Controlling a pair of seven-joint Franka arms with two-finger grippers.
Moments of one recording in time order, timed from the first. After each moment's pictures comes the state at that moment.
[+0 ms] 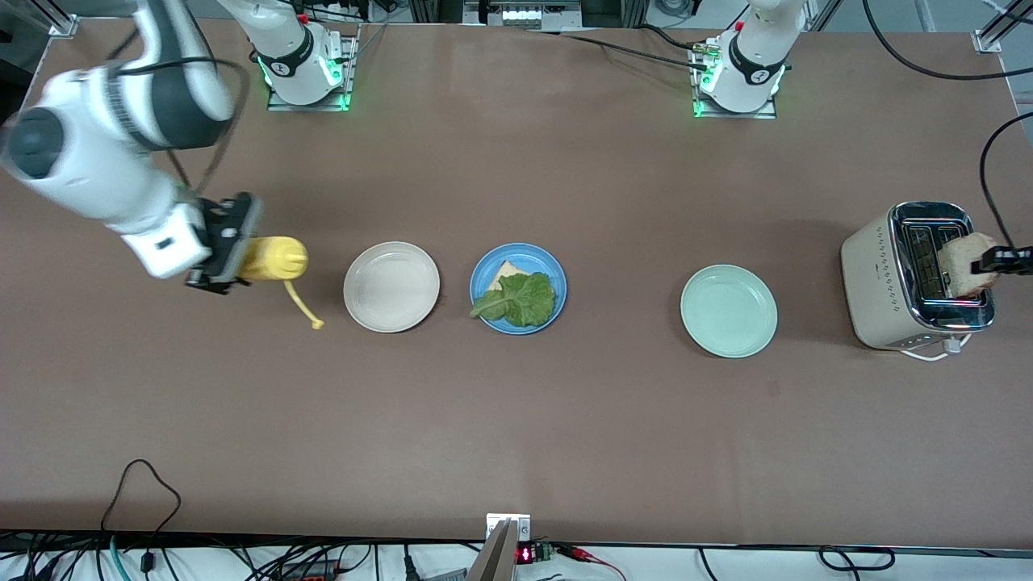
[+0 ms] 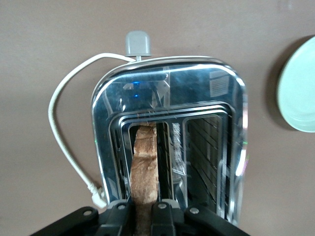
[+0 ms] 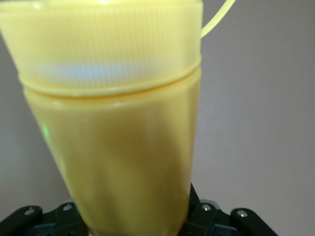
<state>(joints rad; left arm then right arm) 0.58 0.40 -0.11 -1.54 0.02 1.71 0.55 -0.32 0.12 0.38 -1.96 0.11 2.05 -1.37</state>
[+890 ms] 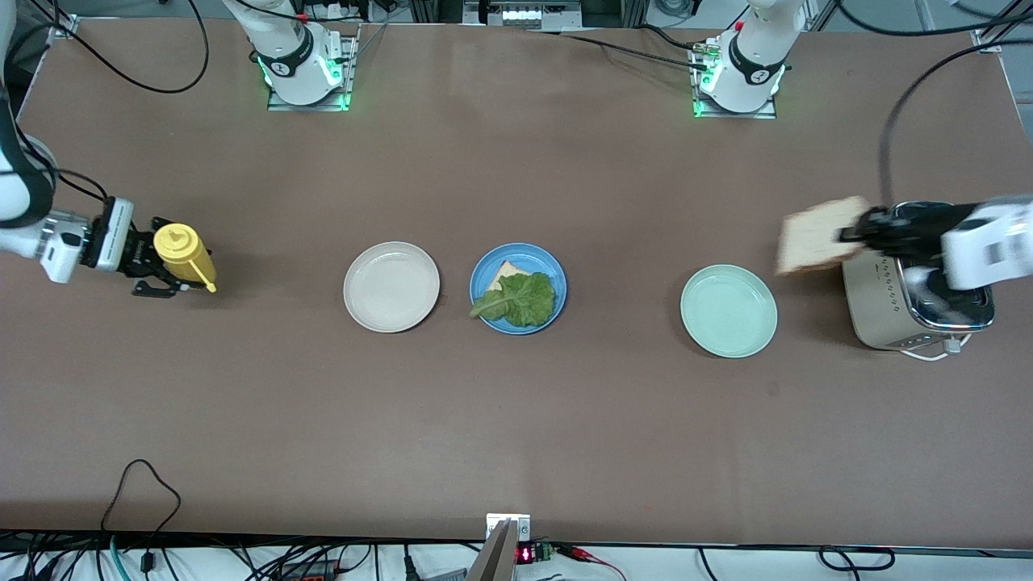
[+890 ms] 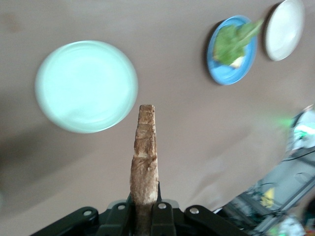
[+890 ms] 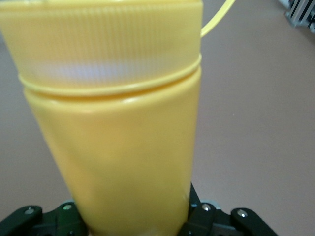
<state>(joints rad) 0.46 0.41 -0.52 -1.42 -0.27 1.40 0.23 -0.73 0.46 0.35 -2.00 0.67 1.98 -2.35</state>
